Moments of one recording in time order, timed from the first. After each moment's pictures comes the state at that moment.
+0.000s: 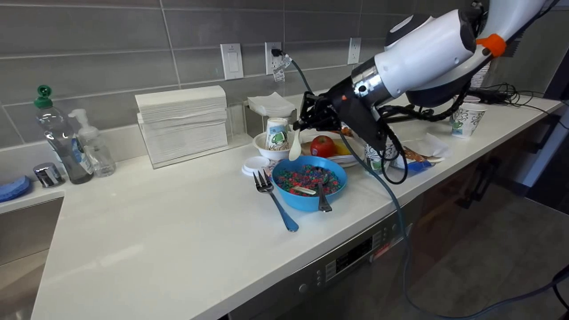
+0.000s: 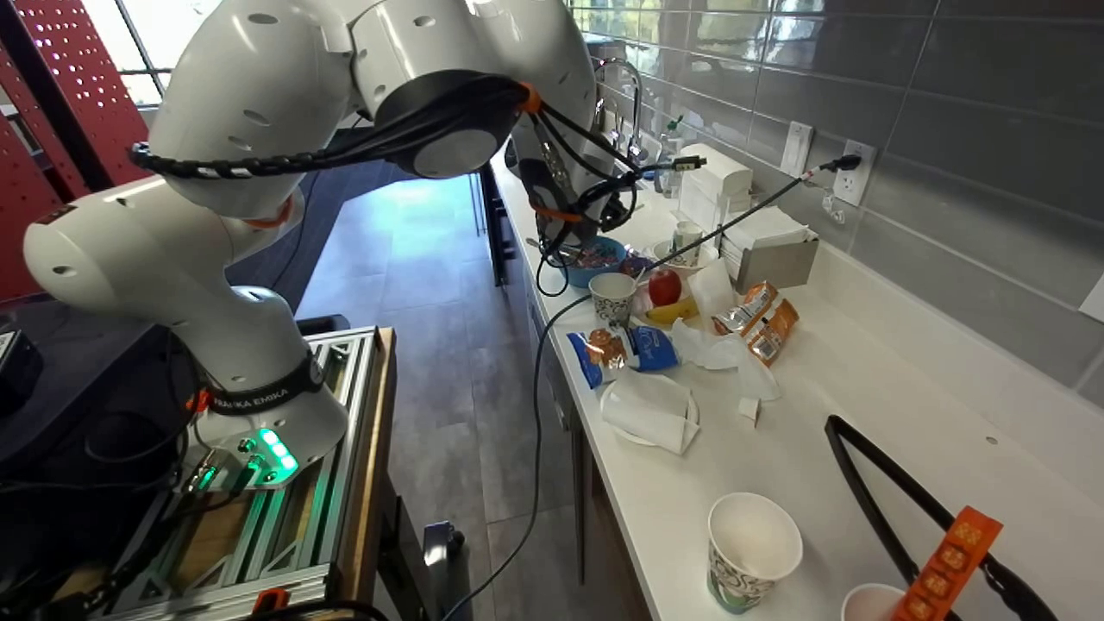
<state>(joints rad) -0.56 0.91 1.08 -2.00 -2.50 2.67 2.70</state>
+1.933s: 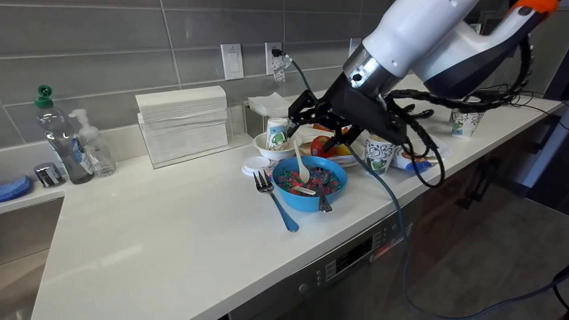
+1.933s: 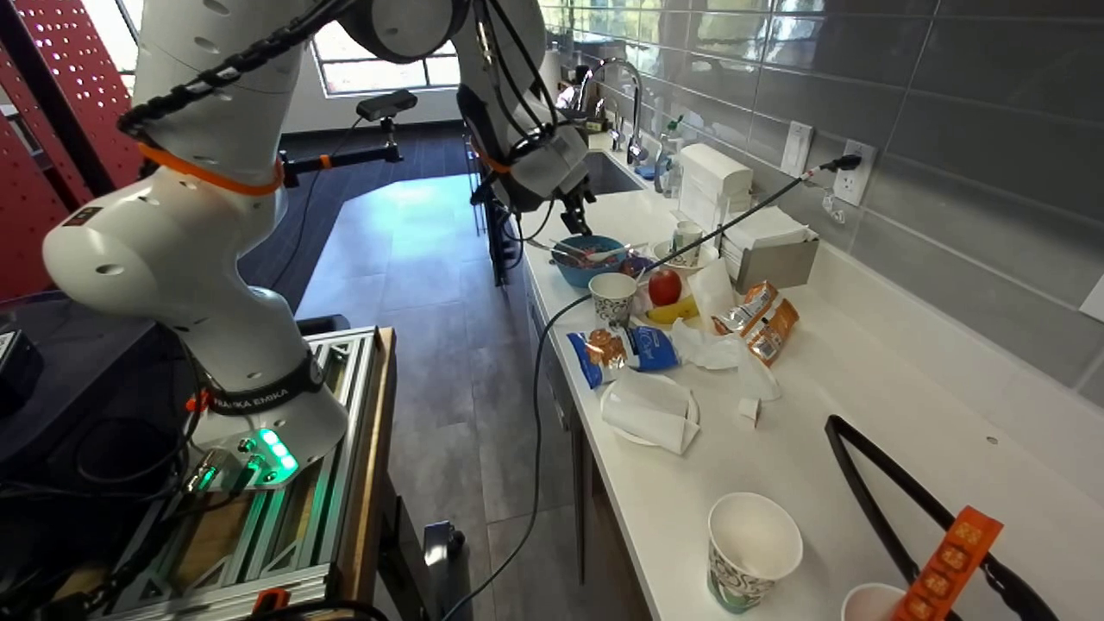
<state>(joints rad) -0.26 0.59 0.82 -2.07 -1.70 2.82 2.38</state>
